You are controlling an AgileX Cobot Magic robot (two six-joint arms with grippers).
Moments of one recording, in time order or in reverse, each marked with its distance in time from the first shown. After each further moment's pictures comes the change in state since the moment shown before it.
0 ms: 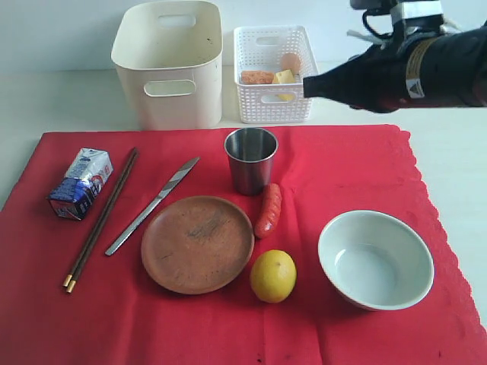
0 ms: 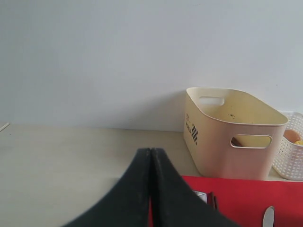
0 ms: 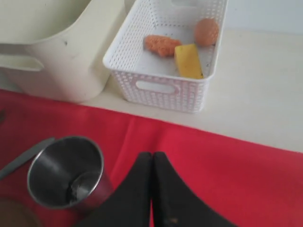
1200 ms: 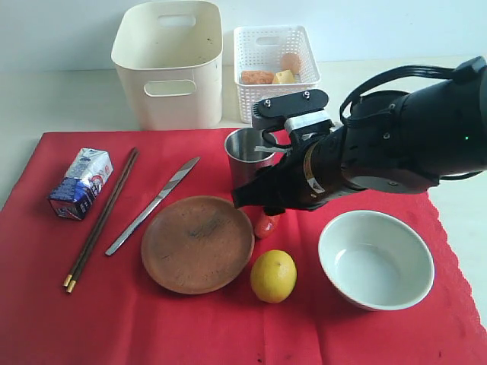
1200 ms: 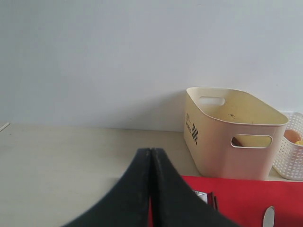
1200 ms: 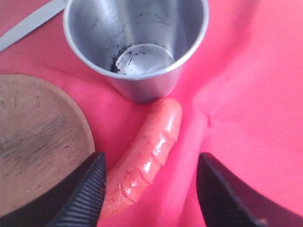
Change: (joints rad) left arm 0.000 0.000 0.000 0.000 0.000 0.000; right arm 0.290 0.249 -0.021 0.074 0.188 0.091
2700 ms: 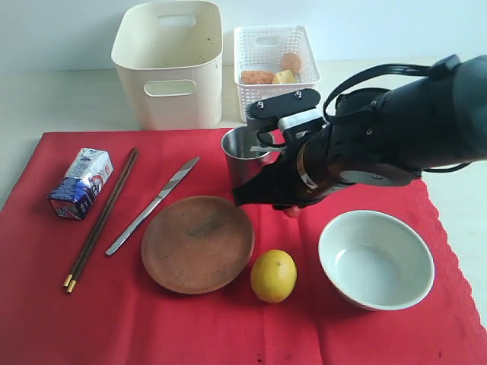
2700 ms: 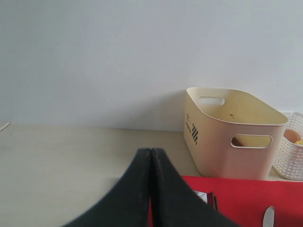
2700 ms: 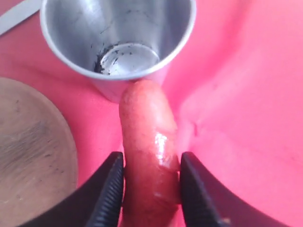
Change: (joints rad) left arm 0.000 0.000 0.000 0.000 0.000 0.000; right arm 0.002 0.033 -0.049 -0.024 0.062 -0.016
